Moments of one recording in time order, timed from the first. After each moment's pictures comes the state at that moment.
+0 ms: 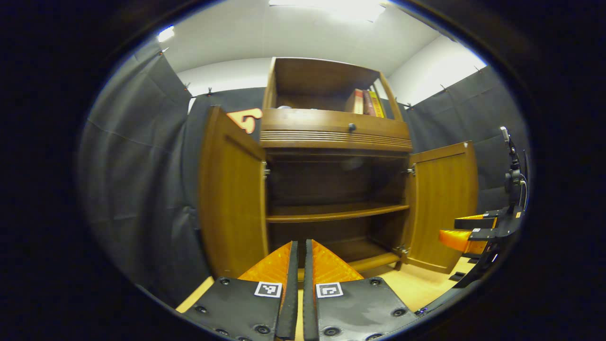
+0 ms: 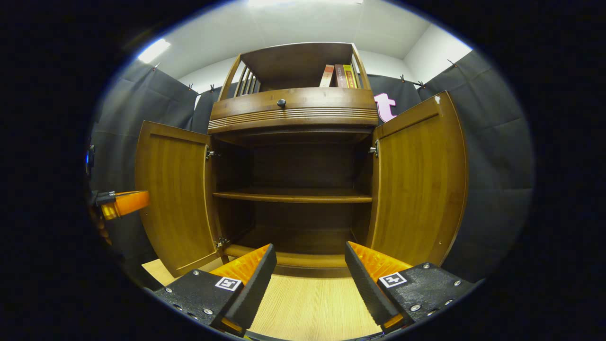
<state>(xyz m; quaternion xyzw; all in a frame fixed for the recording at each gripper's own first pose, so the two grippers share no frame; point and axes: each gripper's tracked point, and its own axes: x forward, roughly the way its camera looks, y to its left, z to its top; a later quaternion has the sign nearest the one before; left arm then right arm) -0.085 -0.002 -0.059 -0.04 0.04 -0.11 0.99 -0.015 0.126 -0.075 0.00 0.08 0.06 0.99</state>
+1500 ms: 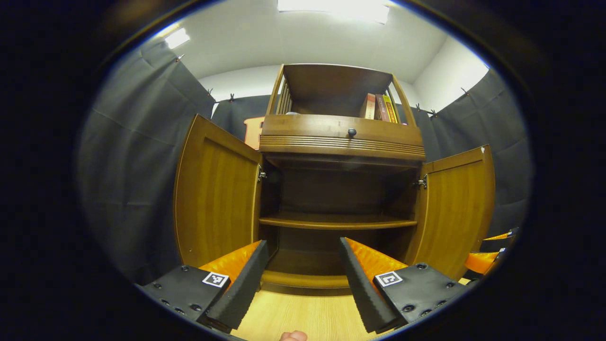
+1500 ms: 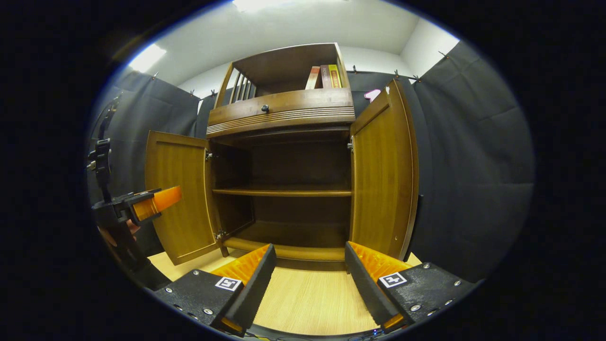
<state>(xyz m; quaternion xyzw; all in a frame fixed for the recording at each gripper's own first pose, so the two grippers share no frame) -0.083 -0.035 -0.055 -0.05 0.02 0.00 1.00 -0.042 0.055 -0.083 0.02 0.09 0.08 0.99</state>
